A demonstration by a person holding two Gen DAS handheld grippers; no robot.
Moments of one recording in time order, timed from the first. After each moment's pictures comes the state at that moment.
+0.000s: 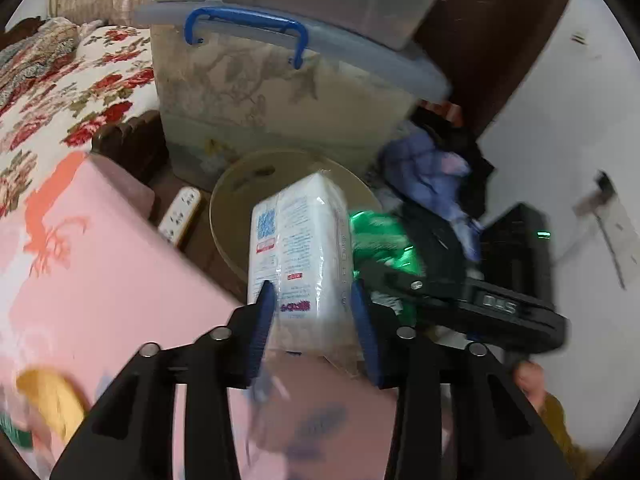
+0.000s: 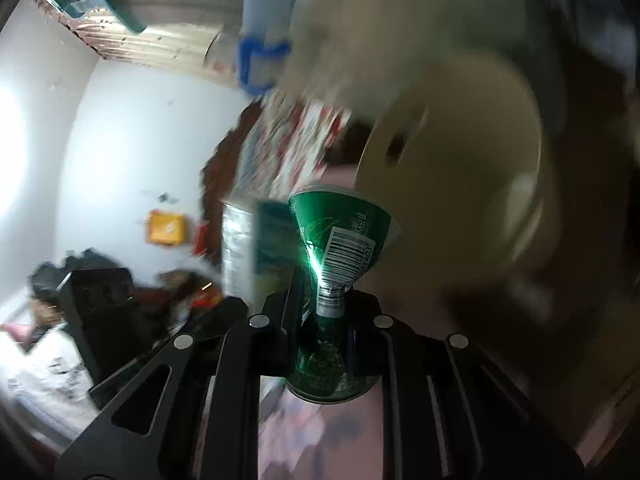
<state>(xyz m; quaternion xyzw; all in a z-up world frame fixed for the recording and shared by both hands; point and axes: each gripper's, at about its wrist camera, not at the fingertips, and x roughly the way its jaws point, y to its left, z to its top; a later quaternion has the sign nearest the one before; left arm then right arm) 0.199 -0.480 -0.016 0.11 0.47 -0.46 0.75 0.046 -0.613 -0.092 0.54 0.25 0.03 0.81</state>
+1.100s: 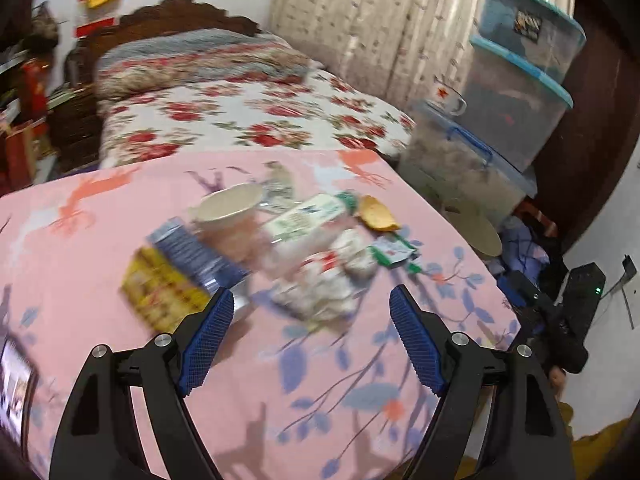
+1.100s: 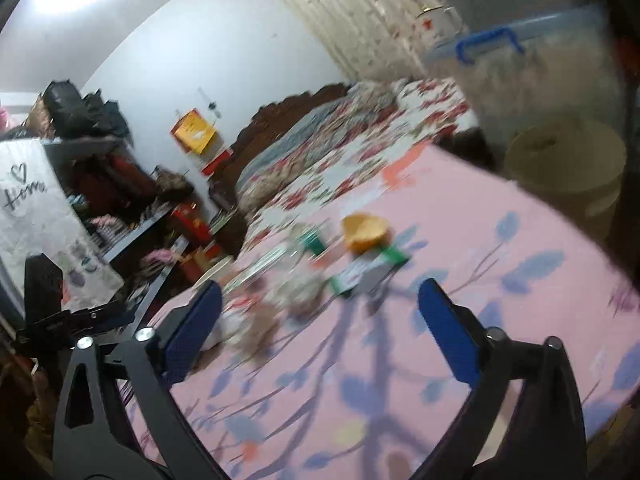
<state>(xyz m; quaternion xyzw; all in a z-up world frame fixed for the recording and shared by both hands) 0.047 -0.006 0.048 -0.04 0.39 -0.21 0.90 -0.044 -0.338 -0.027 0.28 0.22 0.10 0.93</state>
